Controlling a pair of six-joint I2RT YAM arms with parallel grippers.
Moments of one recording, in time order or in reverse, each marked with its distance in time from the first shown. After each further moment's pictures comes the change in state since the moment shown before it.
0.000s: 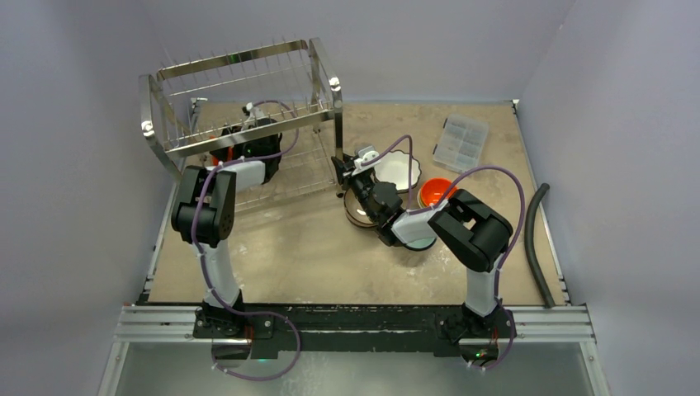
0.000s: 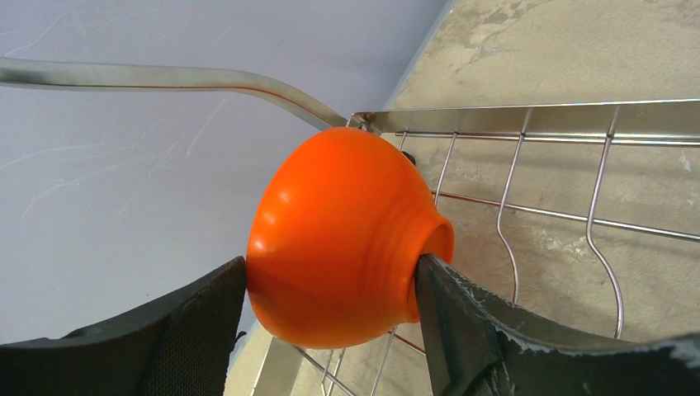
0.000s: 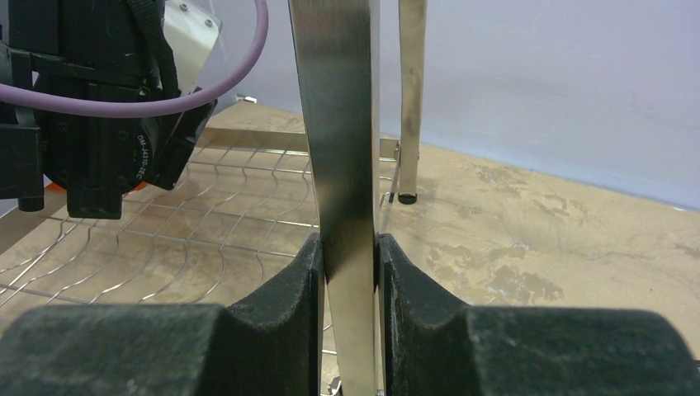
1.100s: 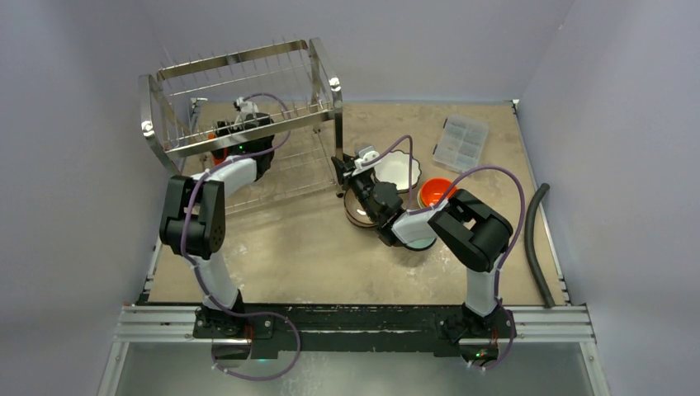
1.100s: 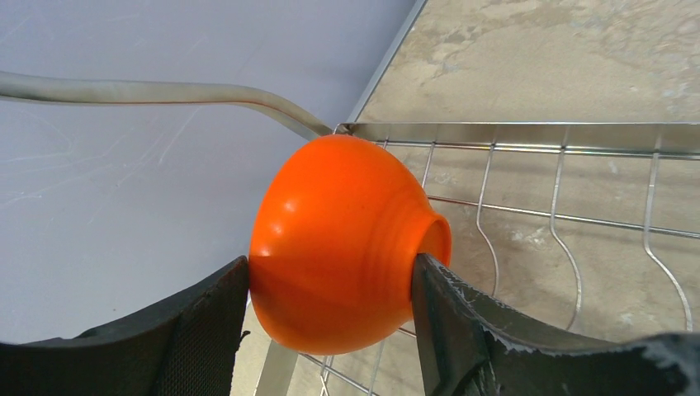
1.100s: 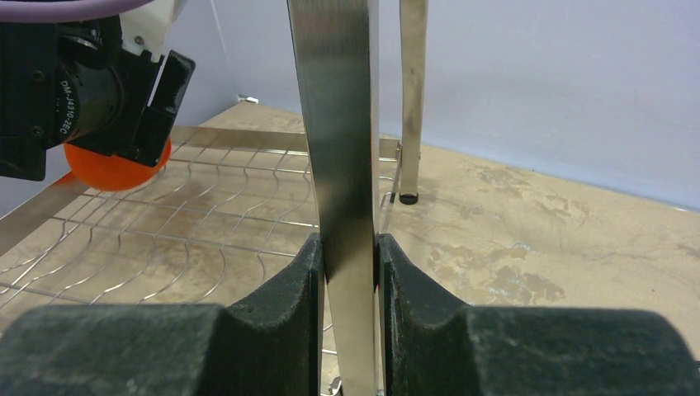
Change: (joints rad) left arm 0.027 -0.118 0.005 -0.182 0.150 -0.144; right arm 0.000 0.000 -0.003 0.005 -0.005 0.002
